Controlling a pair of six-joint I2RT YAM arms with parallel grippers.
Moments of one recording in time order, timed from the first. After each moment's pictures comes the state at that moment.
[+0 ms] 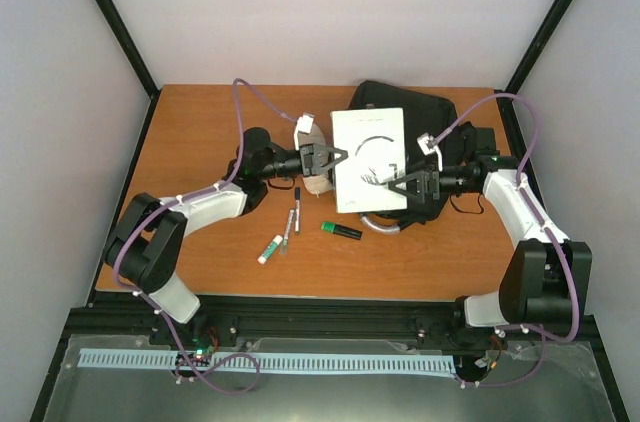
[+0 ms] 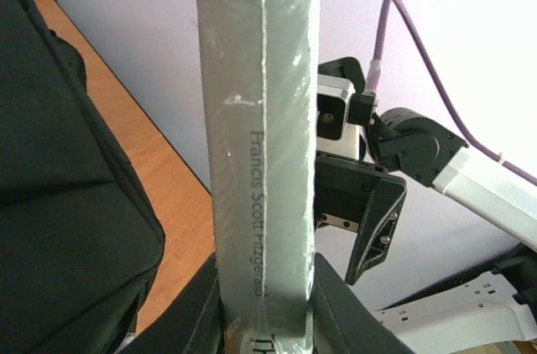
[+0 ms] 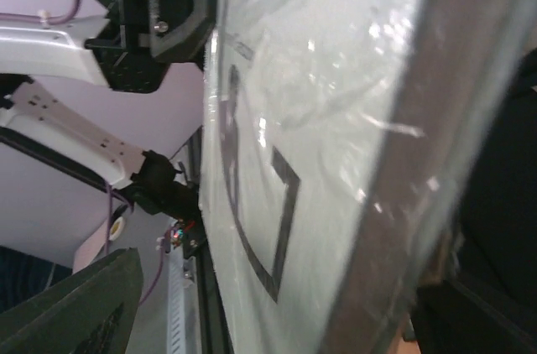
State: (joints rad) left arm -0.54 1.61 0.89 0.76 0.83 -0.95; right arm -0.02 1.40 1.02 -0.80 -1.30 -0.42
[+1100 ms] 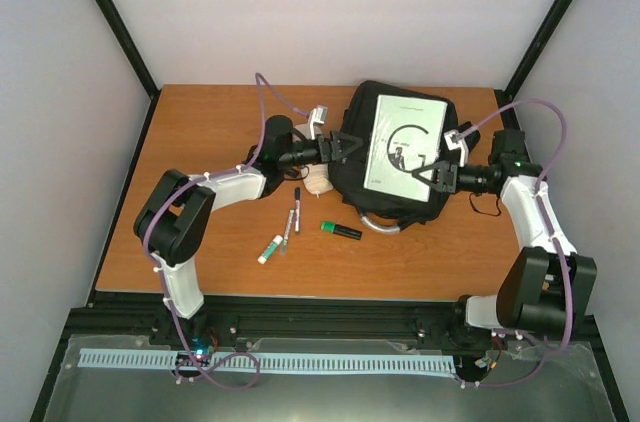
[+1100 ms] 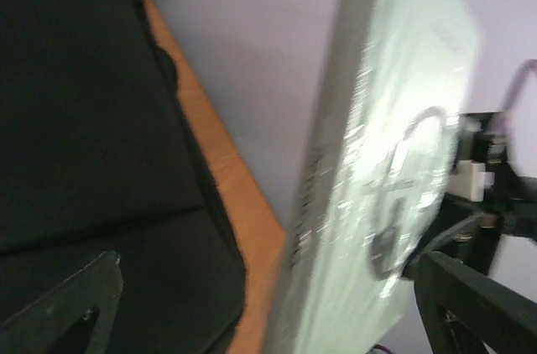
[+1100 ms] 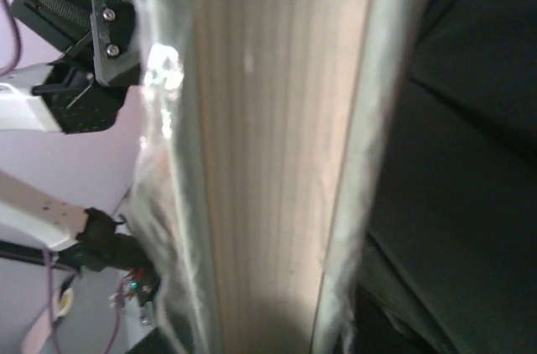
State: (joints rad) left arm -0.54 1.85 1.09 0.68 0.76 -0.94; right arm -0.17 1.37 1.00 -0.76 -1.23 -0.27
